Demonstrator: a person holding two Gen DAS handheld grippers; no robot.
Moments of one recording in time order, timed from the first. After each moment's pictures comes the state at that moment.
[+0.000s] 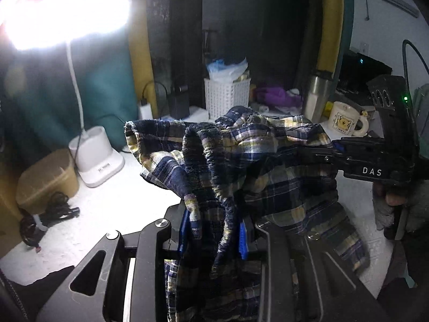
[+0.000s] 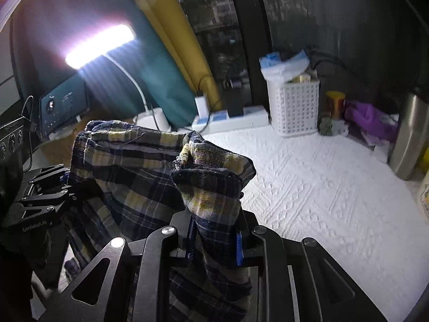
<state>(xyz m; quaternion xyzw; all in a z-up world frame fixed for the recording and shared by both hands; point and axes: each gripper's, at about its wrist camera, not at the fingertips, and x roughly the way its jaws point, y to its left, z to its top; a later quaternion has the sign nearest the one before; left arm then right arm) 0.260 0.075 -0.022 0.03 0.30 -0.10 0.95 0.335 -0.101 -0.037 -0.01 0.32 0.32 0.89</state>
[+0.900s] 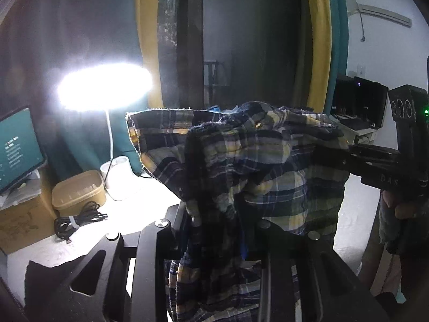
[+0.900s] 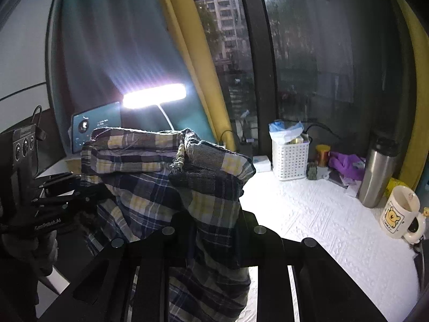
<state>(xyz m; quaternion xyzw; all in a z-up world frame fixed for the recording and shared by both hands) 0.167 0.063 0.039 0.03 0.22 -0.07 0.97 0.221 -0.126 0.045 -0.02 0.21 0.33 0.92</state>
